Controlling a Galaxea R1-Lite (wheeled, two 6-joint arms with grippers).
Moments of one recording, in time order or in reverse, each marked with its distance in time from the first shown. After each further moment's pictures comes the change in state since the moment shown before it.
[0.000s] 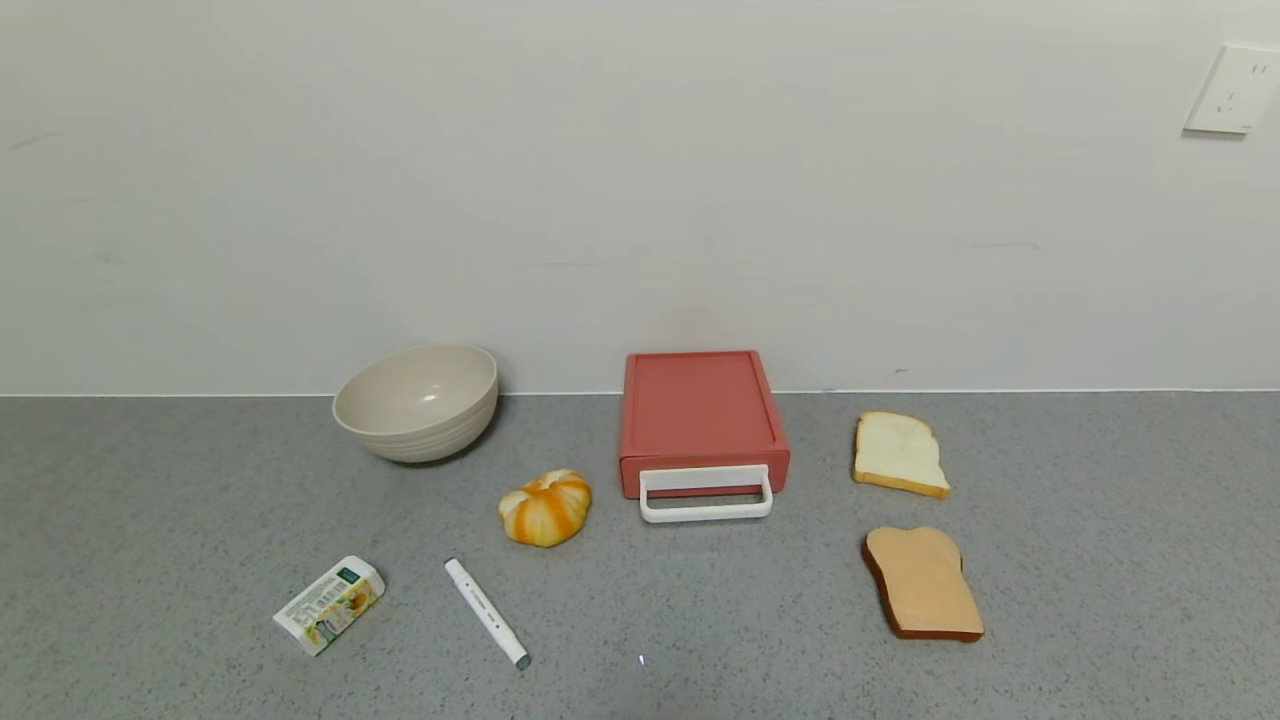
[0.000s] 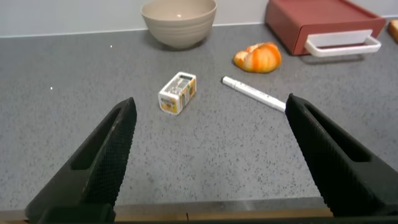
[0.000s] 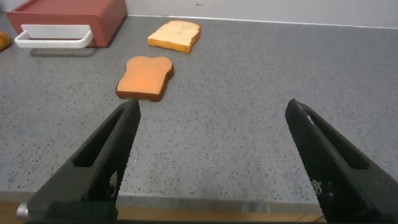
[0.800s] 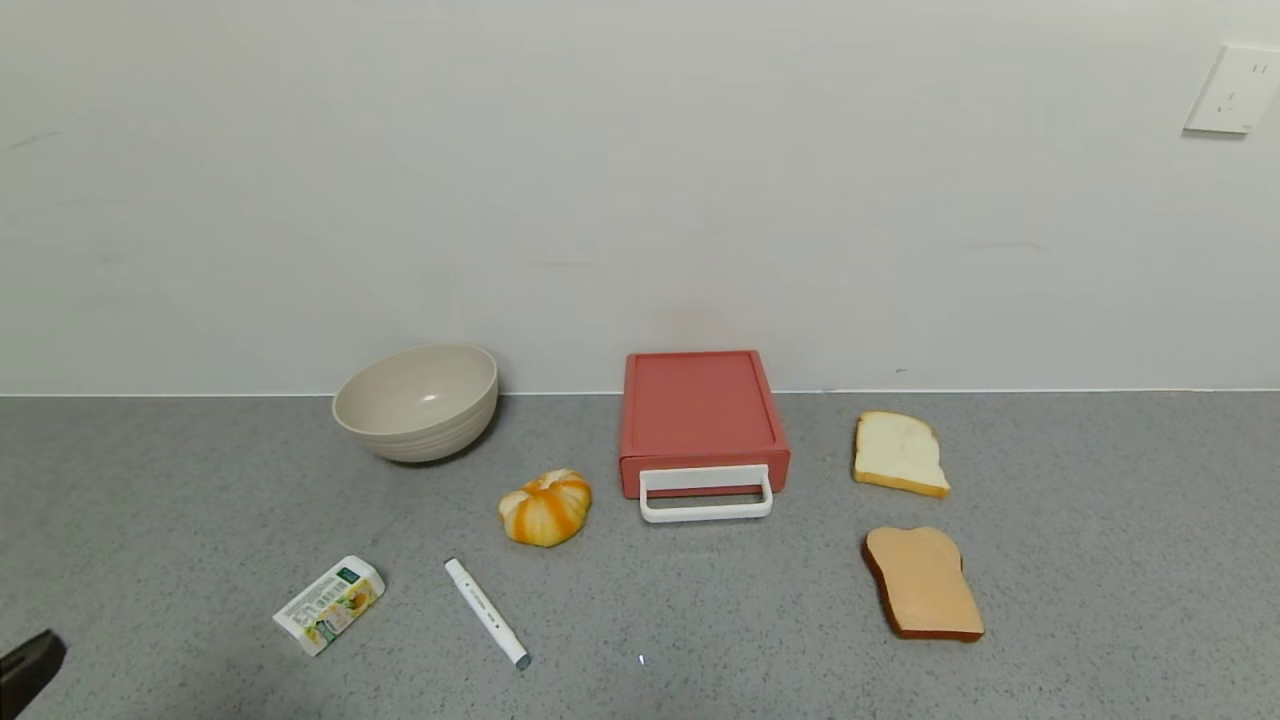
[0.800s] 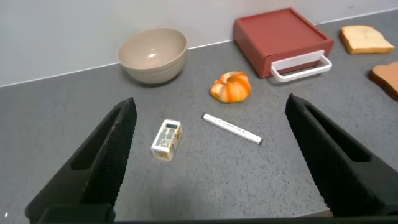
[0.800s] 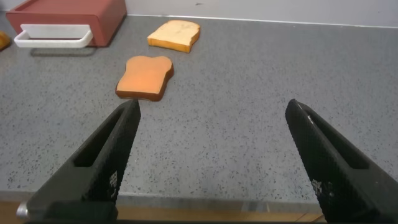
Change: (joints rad) left arm -0.157 0.541 -0.541 0.117 -0.005 0.077; right arm 0.000 0.000 0.000 0.001 -0.001 0.001
